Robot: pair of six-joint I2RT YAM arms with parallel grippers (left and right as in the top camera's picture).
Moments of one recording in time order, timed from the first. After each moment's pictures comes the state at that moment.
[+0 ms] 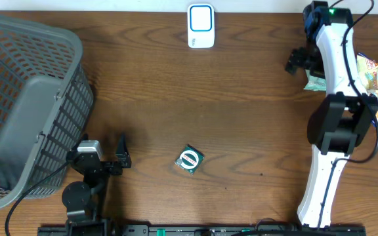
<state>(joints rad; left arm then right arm) 0.11 0.05 0.02 -0.10 0.16 -0.11 -0.04 2.38 2.31 -1.53 0.25 0.45</state>
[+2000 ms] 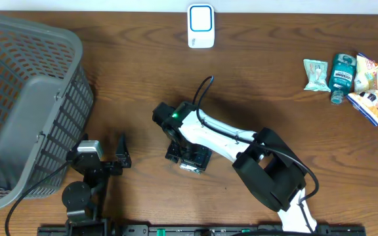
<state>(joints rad) 0.11 0.05 0.02 -0.10 0.16 -0.12 0.88 2.14 1.51 -1.10 -0.17 1.25</state>
